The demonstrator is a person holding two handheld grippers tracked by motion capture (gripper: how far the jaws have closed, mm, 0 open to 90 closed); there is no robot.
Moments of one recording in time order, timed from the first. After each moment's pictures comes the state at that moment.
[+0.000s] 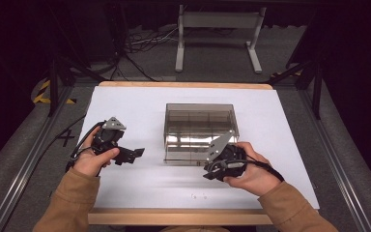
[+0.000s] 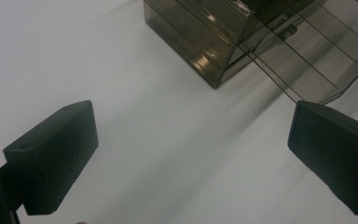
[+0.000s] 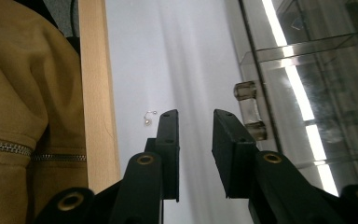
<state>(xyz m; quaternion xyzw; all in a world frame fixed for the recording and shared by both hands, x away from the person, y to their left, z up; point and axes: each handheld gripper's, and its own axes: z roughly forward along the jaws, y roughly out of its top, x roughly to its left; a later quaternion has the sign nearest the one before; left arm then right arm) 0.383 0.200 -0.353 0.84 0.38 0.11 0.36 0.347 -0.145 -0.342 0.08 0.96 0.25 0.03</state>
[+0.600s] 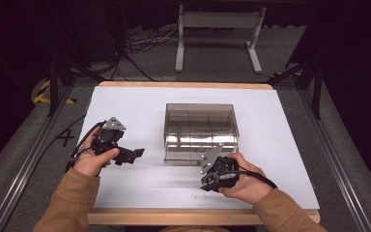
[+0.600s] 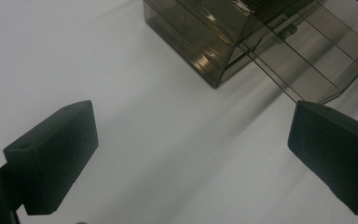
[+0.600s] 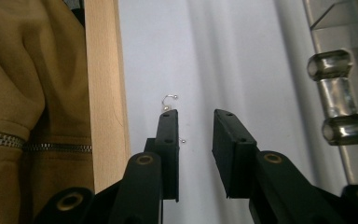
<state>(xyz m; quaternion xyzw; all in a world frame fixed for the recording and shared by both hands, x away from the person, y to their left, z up) 0.382 0.199 -0.354 0.84 0.38 0.11 0.36 0.337 -0.135 -0.377 0.08 0.97 0.22 0.00</state>
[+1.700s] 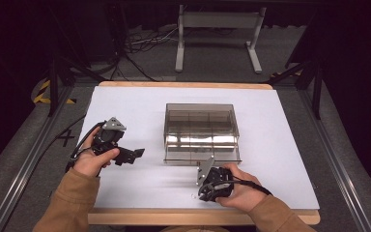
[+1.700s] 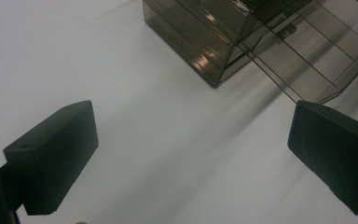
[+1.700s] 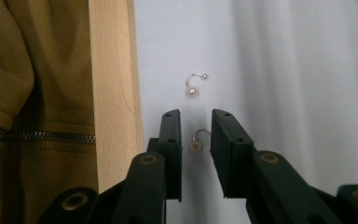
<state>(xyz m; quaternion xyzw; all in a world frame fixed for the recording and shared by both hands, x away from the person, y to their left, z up) 0.382 0.199 -0.354 0.84 0.38 0.11 0.36 0.327 -0.127 -0.412 0.07 0.98 0.19 -0.02</state>
